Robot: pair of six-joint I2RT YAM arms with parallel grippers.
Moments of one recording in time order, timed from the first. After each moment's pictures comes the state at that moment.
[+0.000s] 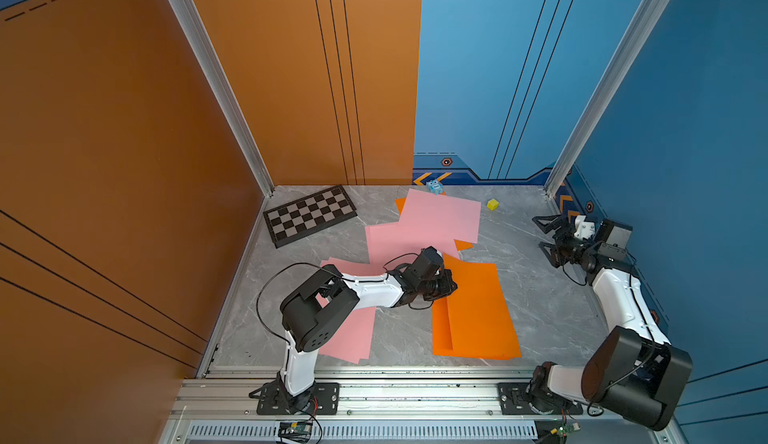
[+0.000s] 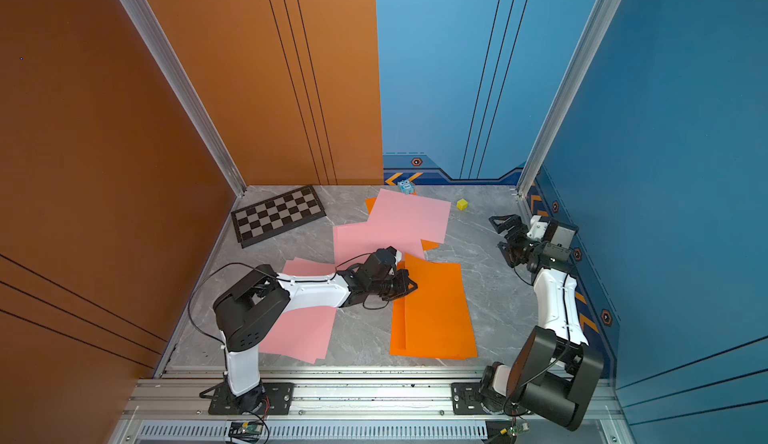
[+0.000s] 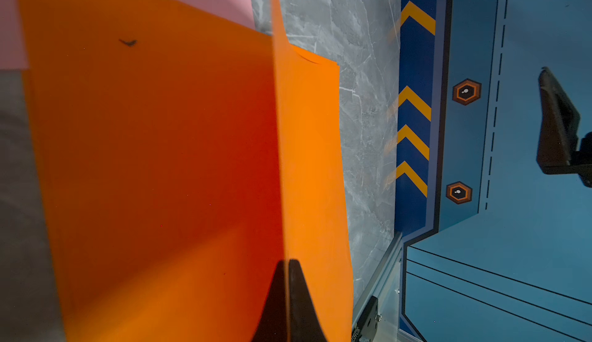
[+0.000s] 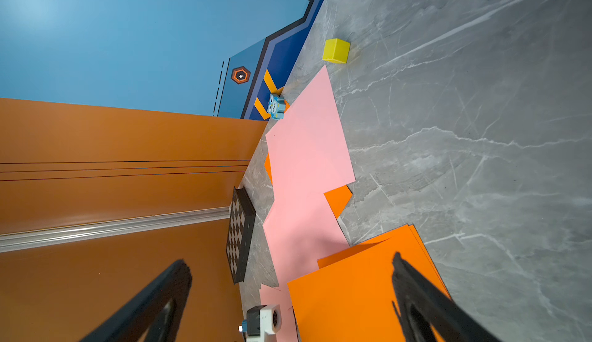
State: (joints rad) left arm -0.89 1.92 1.09 0.18 0.26 -1.09; right arm -0.43 1.30 0.92 -0.26 -0.77 0.83
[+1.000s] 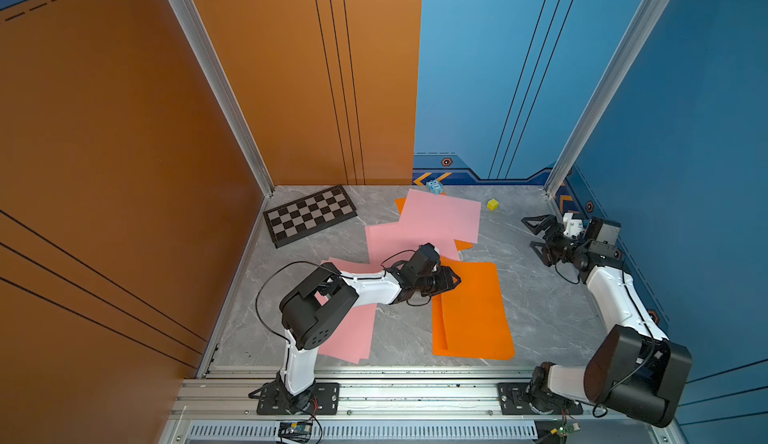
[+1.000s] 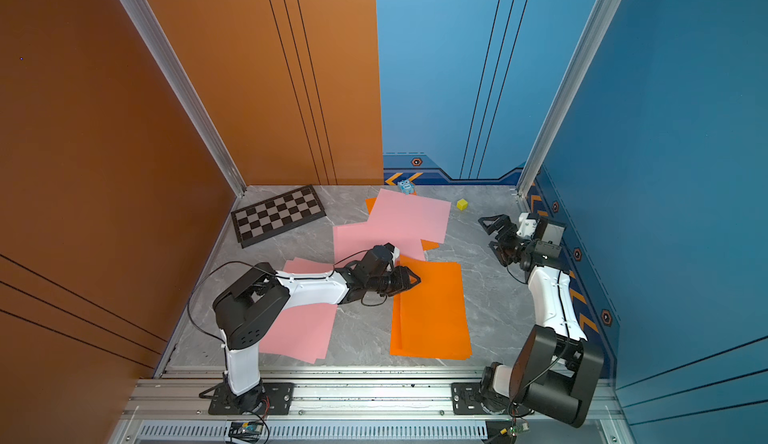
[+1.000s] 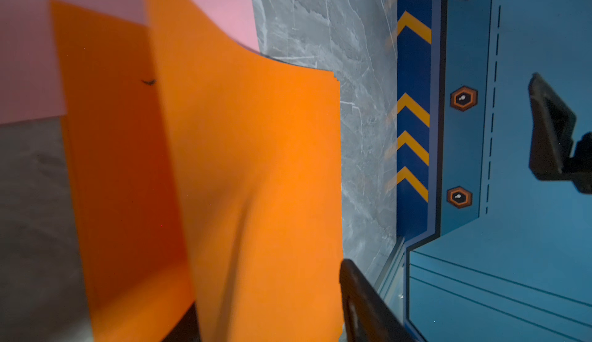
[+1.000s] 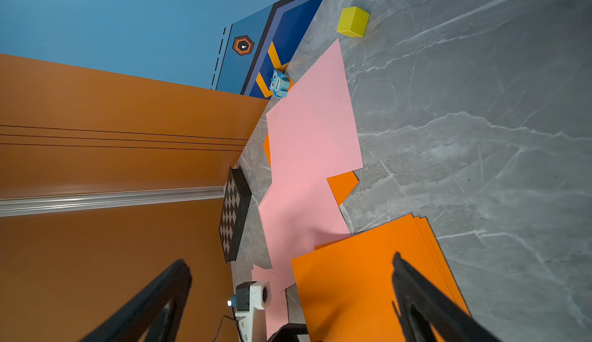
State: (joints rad) left arm -0.86 1.93 1.09 0.18 0.27 -1.06; right arm -0.36 1.32 0.92 -0.27 -0.77 0.78
